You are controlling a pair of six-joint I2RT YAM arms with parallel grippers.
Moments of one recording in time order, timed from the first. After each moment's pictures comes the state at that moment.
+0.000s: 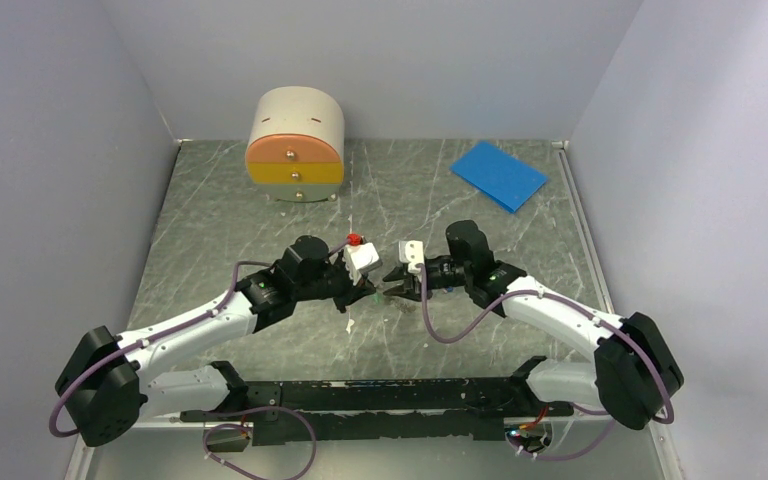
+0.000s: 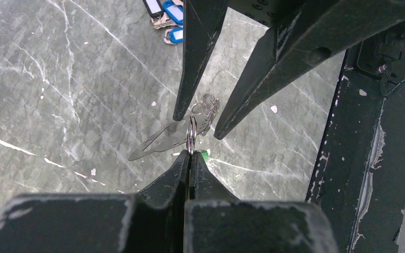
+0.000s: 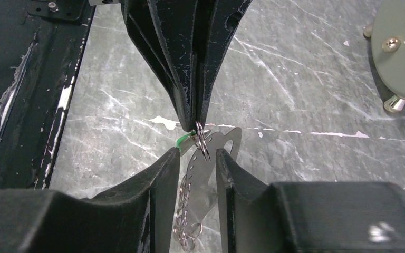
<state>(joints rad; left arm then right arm) -0.83 1.13 0.69 -0.02 0.34 0.12 0.64 1.21 0.64 0.10 -0.84 -0.54</state>
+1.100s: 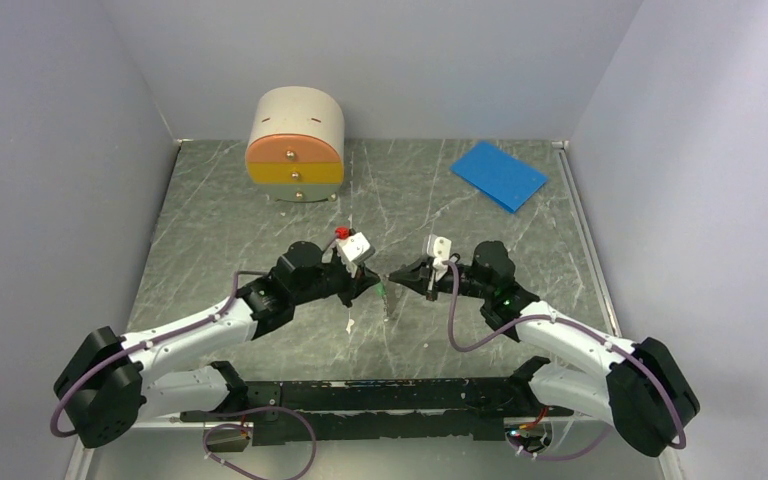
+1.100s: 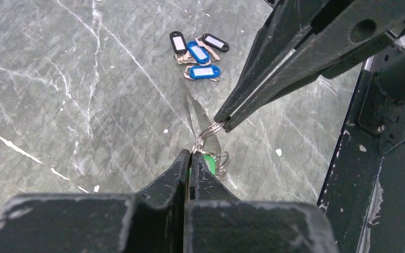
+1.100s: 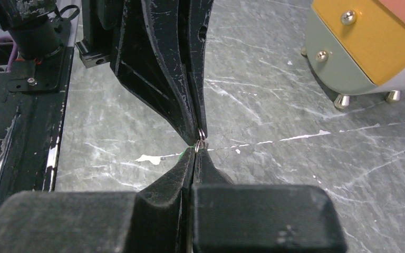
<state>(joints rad) -0.83 1.11 0.61 0.19 0.24 -0.02 0.62 1.06 0.44 0.52 -0.74 -0.21</state>
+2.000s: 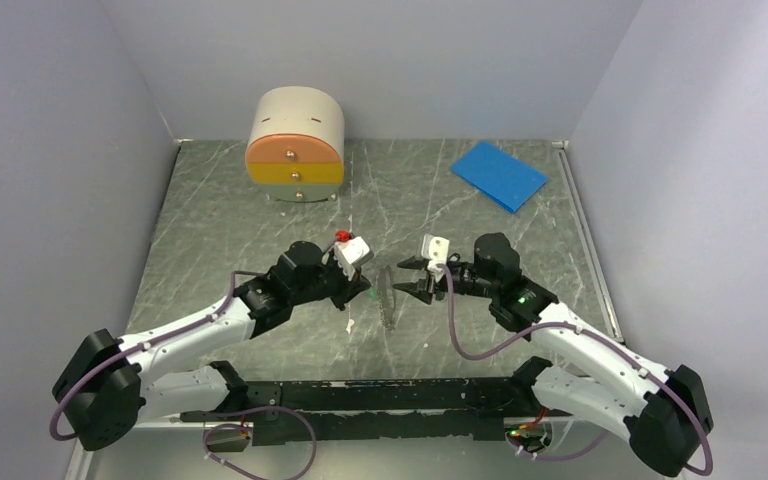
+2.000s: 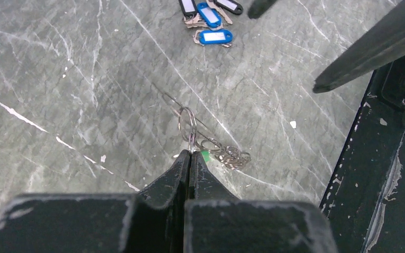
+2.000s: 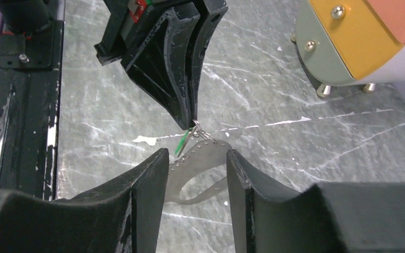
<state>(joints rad) -0.81 1.11 0.61 0.09 0.24 -0.01 0.67 0.92 0.56 0.14 -0.62 -0.33</state>
